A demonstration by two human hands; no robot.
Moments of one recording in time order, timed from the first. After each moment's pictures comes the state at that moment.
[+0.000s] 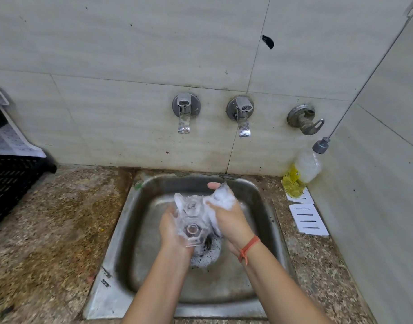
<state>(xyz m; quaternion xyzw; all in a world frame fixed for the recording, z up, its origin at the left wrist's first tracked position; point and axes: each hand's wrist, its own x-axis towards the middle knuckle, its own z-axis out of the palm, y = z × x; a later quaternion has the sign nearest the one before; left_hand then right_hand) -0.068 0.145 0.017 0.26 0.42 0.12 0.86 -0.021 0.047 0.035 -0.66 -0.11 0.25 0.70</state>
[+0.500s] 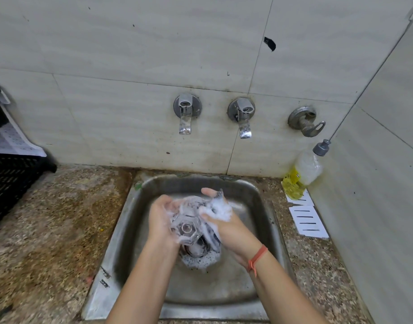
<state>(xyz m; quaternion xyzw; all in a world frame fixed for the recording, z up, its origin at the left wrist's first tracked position) -0.067 0.161 0.033 0.27 0.43 0.07 0.86 -0.036 0.036 0.047 -0.64 -0.21 0.33 0.67</state>
